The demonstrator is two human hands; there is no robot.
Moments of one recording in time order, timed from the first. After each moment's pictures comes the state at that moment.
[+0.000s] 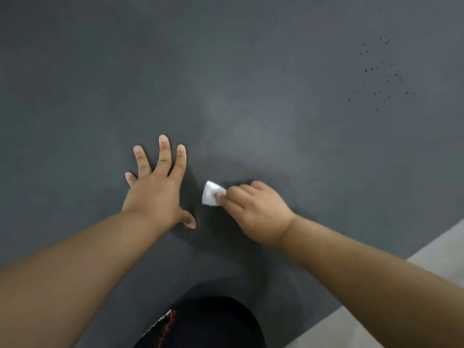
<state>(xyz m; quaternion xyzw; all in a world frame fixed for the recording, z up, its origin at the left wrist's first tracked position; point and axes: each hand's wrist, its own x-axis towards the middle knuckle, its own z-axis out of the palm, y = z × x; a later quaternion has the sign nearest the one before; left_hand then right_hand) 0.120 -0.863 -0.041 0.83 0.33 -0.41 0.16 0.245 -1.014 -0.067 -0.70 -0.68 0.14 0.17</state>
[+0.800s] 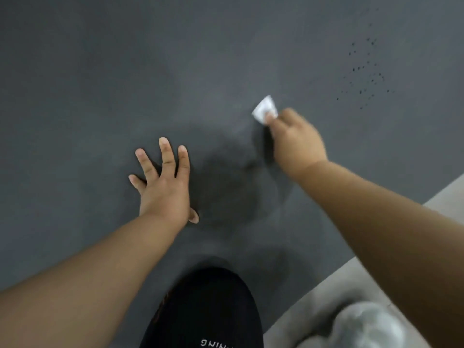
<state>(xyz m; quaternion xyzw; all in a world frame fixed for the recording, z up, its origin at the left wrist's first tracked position) 0.129 -0.865 -0.038 0.82 0.34 -0.43 0.19 0.336 -0.976 -0.054 -0.86 -0.50 0.13 0.04</state>
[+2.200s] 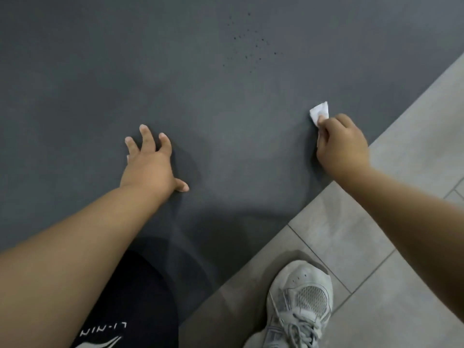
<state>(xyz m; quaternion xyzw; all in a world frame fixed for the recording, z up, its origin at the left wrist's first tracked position) 0.225 -1.013 -0.034 0.83 0.41 -0.33 0.18 0.444 -1.241 -0.070 -0.94 -0.33 0.04 0.12</state>
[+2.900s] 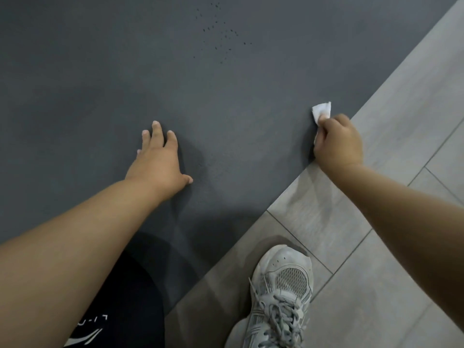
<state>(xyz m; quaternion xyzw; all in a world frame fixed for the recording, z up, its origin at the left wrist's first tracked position) 0.244 -1.054 -0.028 0.87 0.35 -0.30 0.19 0.446 -1.289 -0.074 -0.96 -0.25 0.05 0.13</state>
